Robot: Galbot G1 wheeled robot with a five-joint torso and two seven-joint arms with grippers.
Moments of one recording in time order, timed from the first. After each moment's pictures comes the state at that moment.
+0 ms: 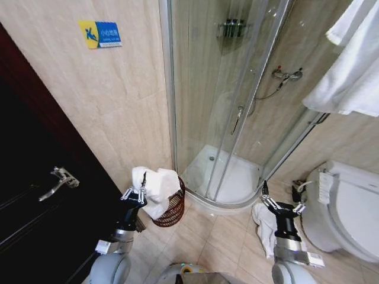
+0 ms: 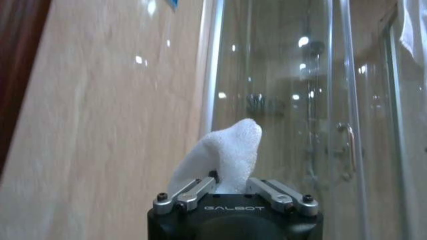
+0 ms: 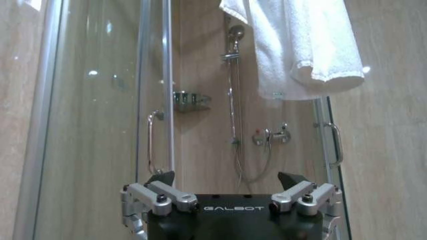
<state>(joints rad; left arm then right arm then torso) 1.66 -1.25 -0.44 -2.13 -0.29 -0.43 0.07 -1.79 1.61 0.82 2.16 0.26 0.48 -0.07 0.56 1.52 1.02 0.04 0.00</state>
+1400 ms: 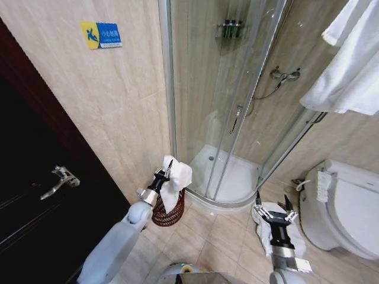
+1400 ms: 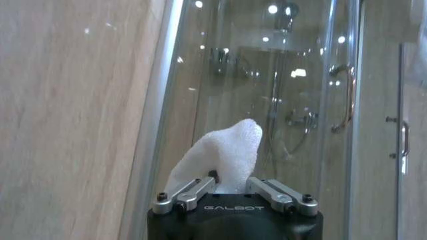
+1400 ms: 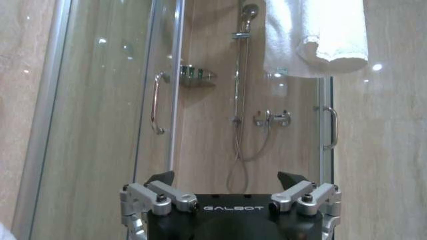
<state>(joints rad) 0.93 -1.14 -0.02 -1.48 -0.57 -0.42 0.13 -1.80 1.61 0.83 2.03 0.16 0.55 -0.08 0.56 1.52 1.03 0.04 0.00</state>
